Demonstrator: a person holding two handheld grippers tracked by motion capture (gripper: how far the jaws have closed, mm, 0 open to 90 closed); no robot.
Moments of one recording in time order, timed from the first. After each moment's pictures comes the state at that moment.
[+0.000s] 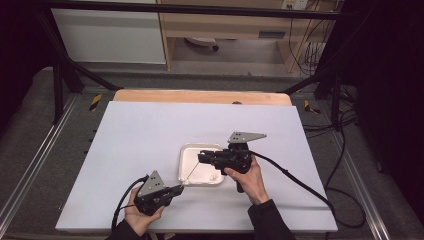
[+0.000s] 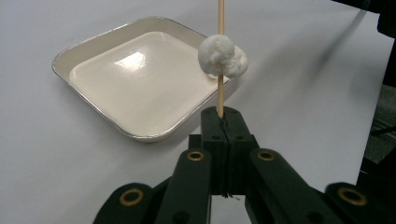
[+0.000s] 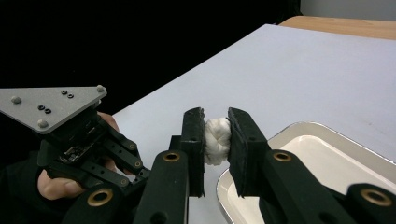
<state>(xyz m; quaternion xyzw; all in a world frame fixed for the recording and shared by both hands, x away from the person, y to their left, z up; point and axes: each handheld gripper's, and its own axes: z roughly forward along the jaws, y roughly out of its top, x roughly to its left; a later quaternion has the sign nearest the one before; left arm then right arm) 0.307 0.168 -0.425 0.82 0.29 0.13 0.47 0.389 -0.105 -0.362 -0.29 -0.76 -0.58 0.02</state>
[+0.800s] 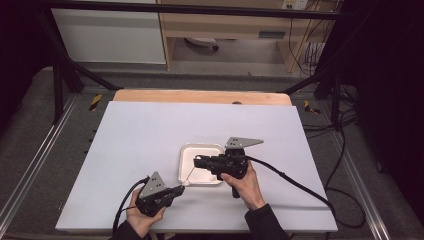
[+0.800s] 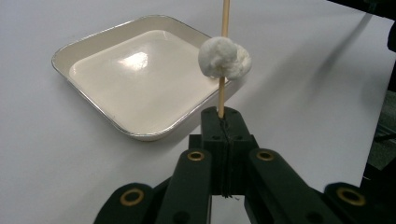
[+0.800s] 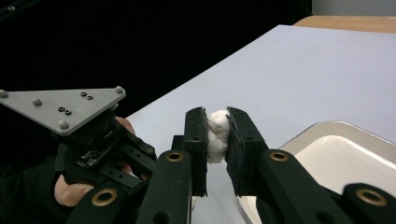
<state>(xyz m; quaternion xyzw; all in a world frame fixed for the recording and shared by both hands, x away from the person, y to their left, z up) 0.305 0.164 -0.429 0.82 0.30 0.13 0.48 0.378 -0.097 -0.371 -0.29 -0.75 -0.60 0.03</state>
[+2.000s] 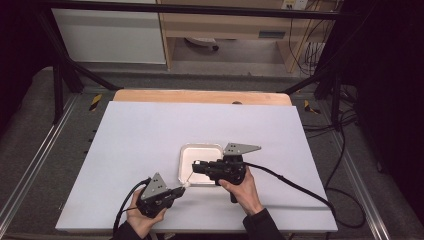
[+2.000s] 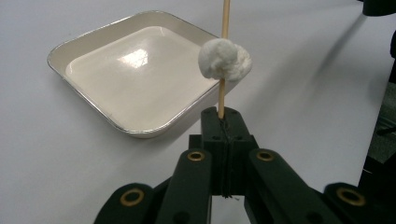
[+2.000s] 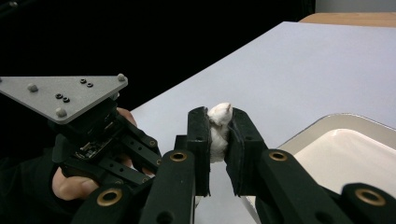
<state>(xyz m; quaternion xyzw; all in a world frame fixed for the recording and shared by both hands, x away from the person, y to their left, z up) 0.304 0.163 -0.429 0.82 0.30 0.13 0.47 0.368 -0.093 -0.383 -0.28 -0.75 -0.60 0.03</state>
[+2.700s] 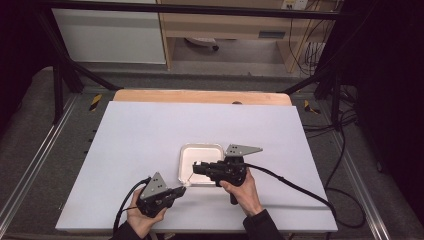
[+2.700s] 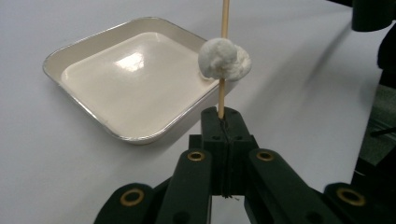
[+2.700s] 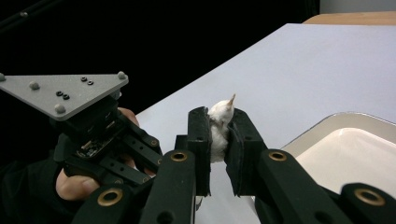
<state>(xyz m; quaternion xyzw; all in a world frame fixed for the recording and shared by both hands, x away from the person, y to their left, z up) 0.302 0.160 -0.425 0.82 0.29 0.13 0.47 0.367 -0.096 -0.387 -0.28 -0.74 -0.61 0.04</state>
